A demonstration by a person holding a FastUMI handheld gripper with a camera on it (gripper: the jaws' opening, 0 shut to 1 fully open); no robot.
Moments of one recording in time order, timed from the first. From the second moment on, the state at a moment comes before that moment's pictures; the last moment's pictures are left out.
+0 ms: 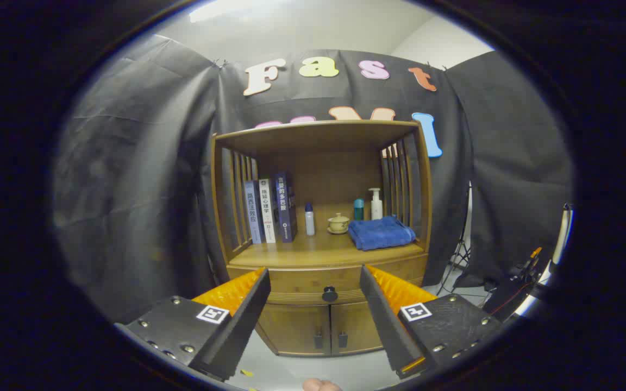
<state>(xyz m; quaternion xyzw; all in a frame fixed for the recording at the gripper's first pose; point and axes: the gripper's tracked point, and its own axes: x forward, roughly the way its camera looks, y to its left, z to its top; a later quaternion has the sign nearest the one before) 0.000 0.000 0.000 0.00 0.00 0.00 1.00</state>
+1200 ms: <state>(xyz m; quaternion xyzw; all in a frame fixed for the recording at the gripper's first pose) 0.035 -0.008 -0.013 0.00 -0.03 -0.02 1.00</state>
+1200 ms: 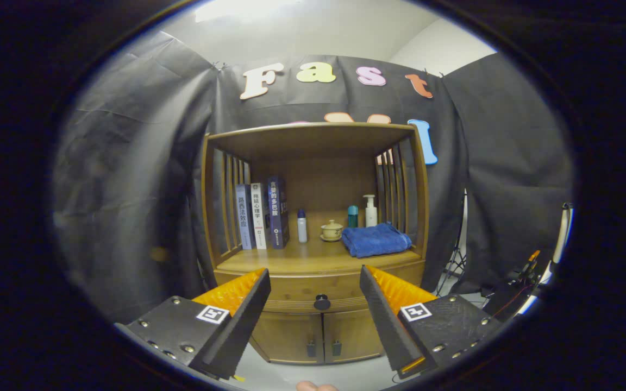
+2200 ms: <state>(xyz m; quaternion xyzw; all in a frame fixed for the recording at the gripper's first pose) 0.225 -0.021 -0.186 -0.04 0.05 -0.01 1.00</state>
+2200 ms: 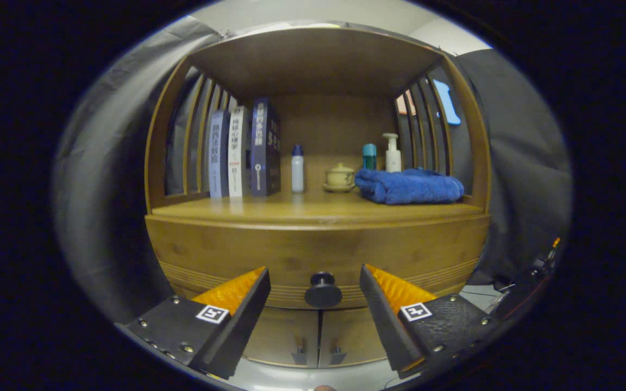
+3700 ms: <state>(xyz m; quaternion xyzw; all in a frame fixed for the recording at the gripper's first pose) 0.195 -0.033 -0.220 0.03 0.08 0.01 1.00</state>
